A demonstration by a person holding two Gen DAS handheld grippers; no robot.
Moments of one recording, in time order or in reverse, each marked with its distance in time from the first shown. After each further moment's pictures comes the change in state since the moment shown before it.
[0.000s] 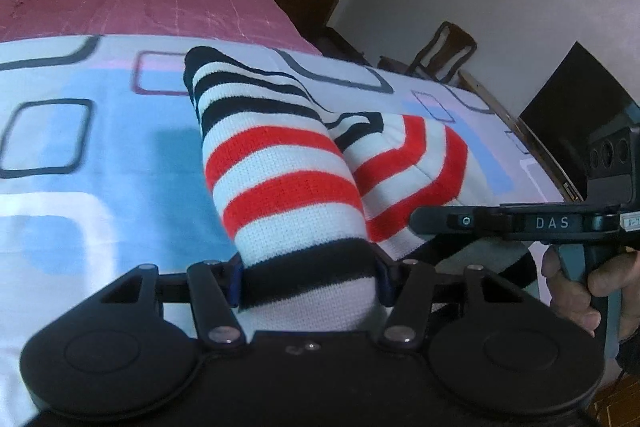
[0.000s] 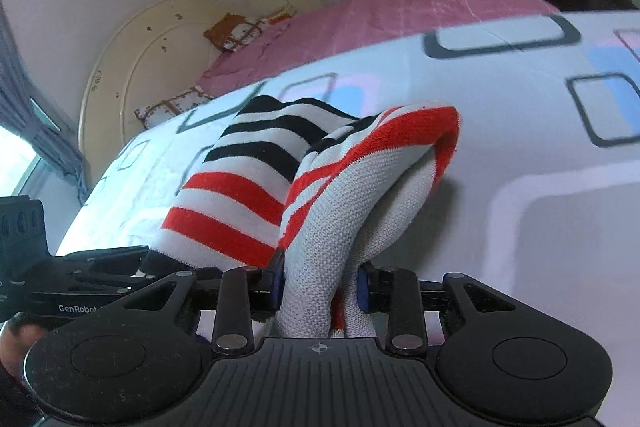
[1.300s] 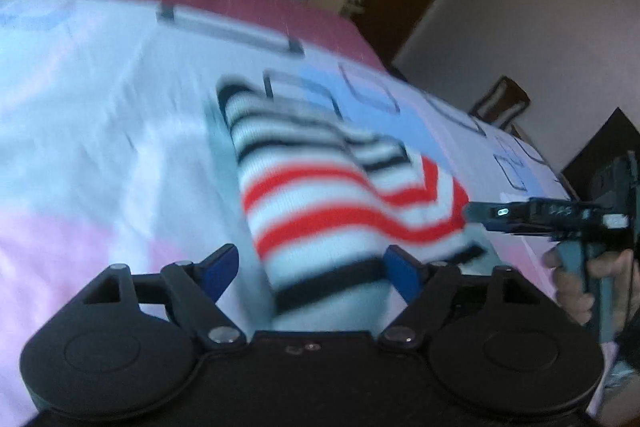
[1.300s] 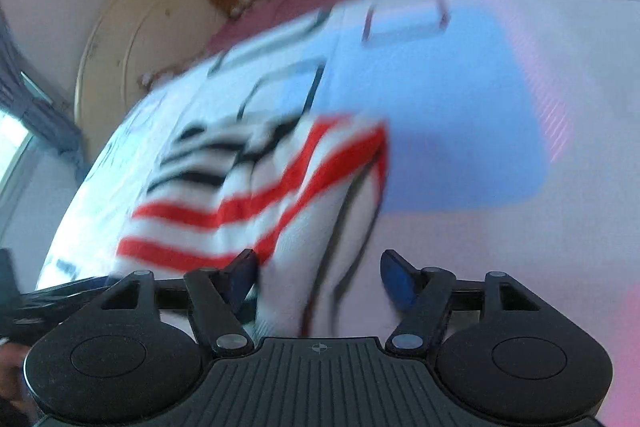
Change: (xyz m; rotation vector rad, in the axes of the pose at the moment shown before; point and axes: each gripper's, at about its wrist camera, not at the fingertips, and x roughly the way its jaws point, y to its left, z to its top) left arm -0.134 0.181 -0.068 -0.139 -0.116 0.120; right arm 0.137 0.114 -0.029 0.029 0.023 -0.018
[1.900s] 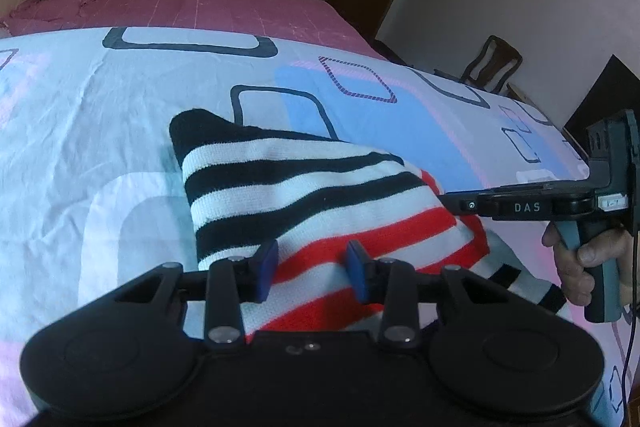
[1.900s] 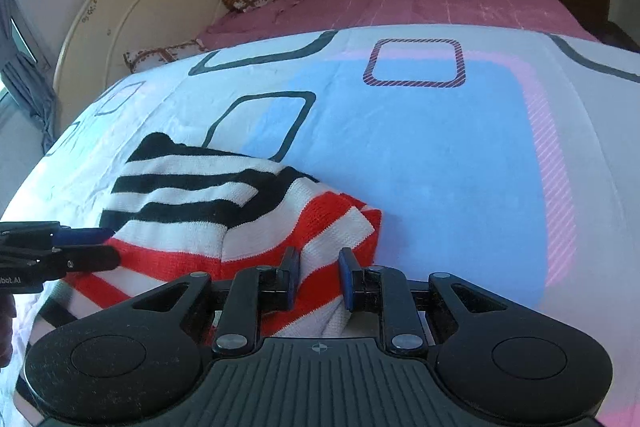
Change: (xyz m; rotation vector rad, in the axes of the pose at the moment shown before) left arm 0.052 -0.015 0.031 0.140 0.076 -0.009; right arm 0.061 0.015 0.018 -0.185 0.021 -0.108
